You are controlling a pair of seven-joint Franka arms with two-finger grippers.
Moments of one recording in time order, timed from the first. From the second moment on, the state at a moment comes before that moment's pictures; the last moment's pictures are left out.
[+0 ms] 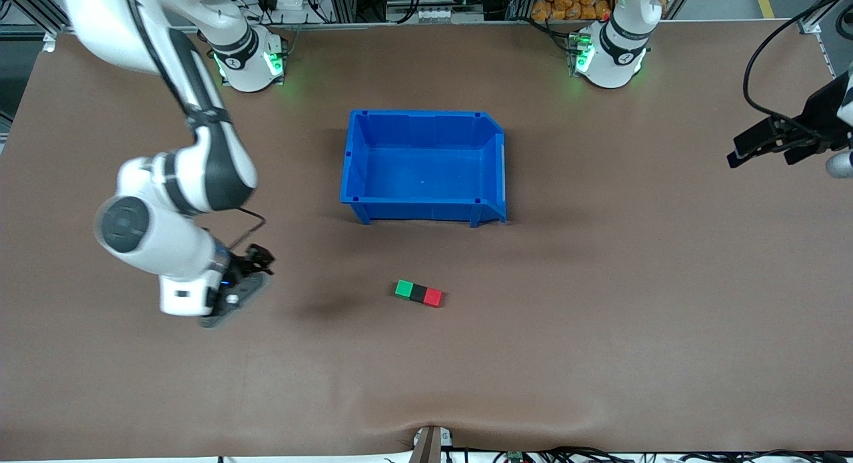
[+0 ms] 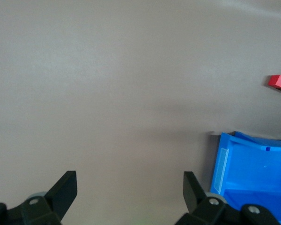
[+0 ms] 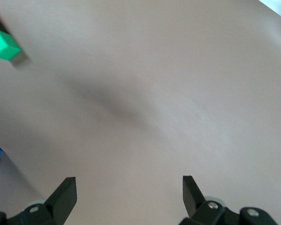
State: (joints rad) left arm 0.08 -0.02 -0.11 -1.56 -0.05 1.58 -0.08; right arm 0.26 0.47 -0.10 -1.53 0.10 2.04 -0.53
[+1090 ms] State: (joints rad) left arm 0.08 -0.05 -0.11 -1.57 -0.05 1.58 -0.08; right arm 0.03 0.13 -0.10 -1.64 0.06 1.73 0.01
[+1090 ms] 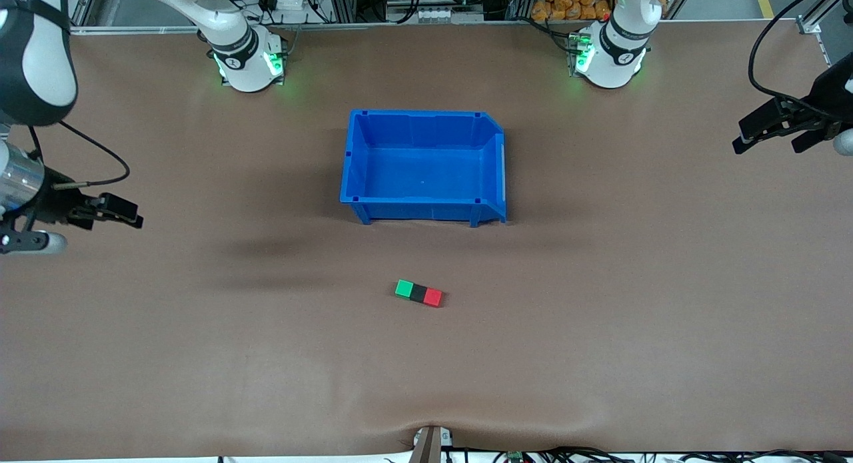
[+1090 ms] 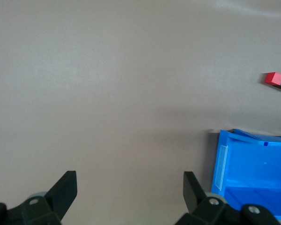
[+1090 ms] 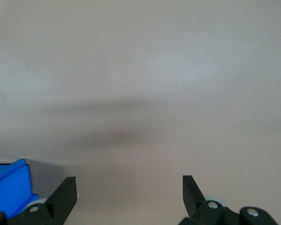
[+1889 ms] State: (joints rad) left arm -0.03 -0.06 0.00 -1.57 -0.04 1.58 -0.07; right arm 0.03 0.03 -0.08 -1.51 0.05 1.42 0.10
